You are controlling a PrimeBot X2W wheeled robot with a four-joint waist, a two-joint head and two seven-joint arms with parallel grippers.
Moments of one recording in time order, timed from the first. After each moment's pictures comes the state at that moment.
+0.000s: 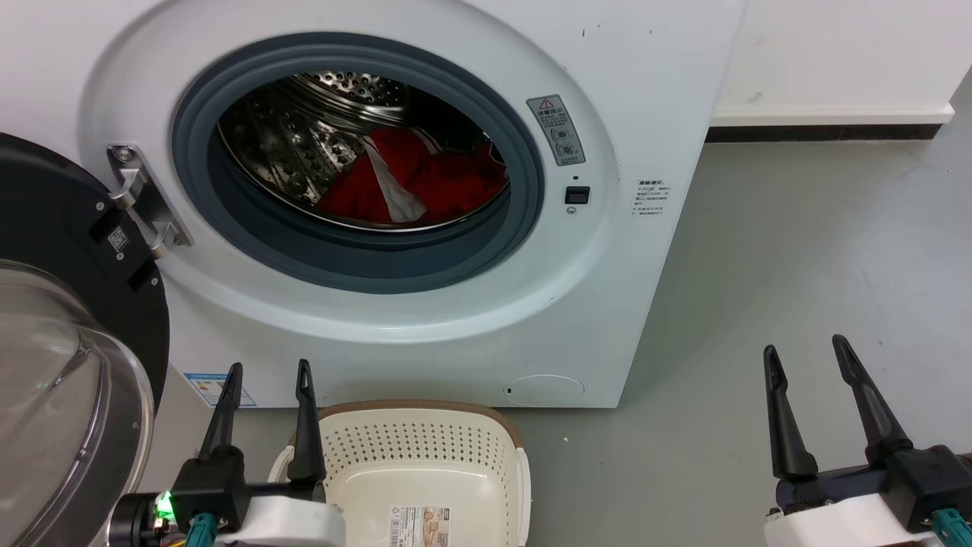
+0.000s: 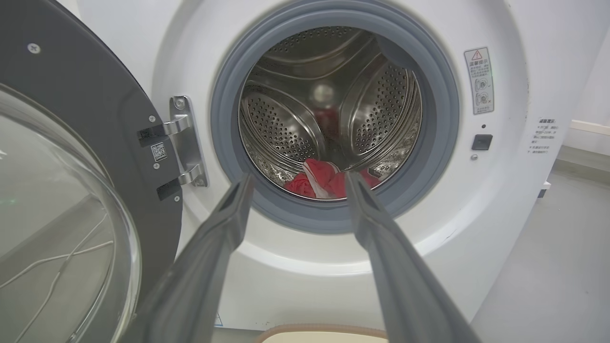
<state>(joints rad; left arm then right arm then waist) 0.07 0.05 -0.03 -0.02 -0.05 0.06 -0.26 0.08 -0.05 -0.02 -0.09 -0.02 0.13 -0.26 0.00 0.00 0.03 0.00</state>
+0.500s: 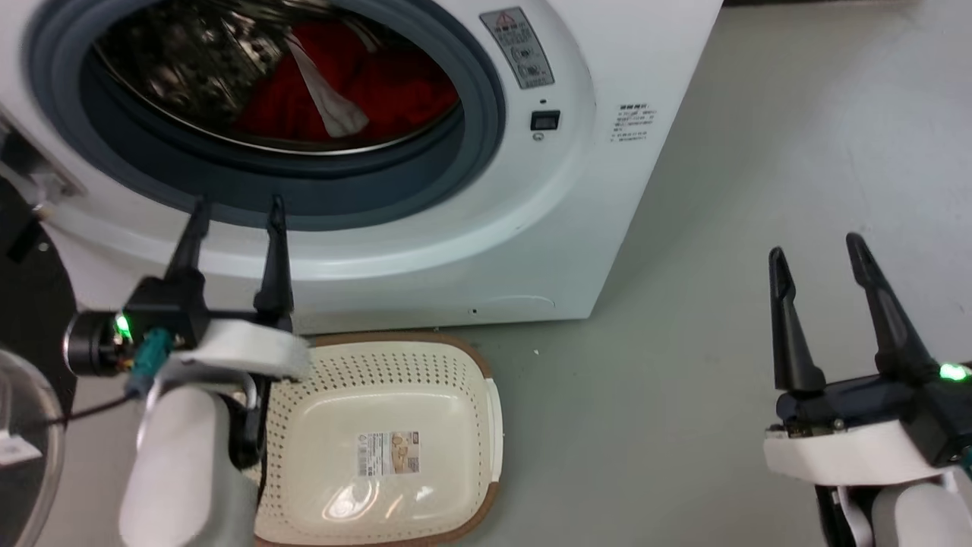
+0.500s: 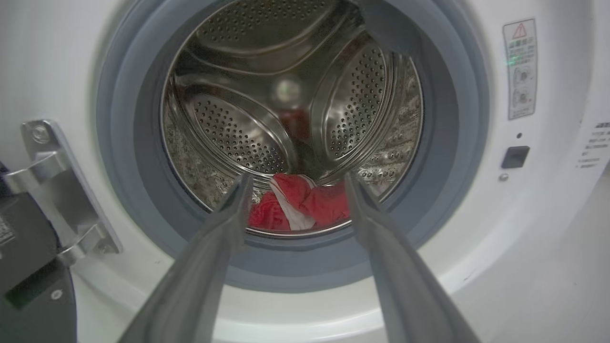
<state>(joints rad) -0.33 0.10 0.04 0.22 -0.05 -0.08 -0.26 -0.06 -0.05 0.01 -0.14 -0.01 0.13 -0.26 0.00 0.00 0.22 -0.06</state>
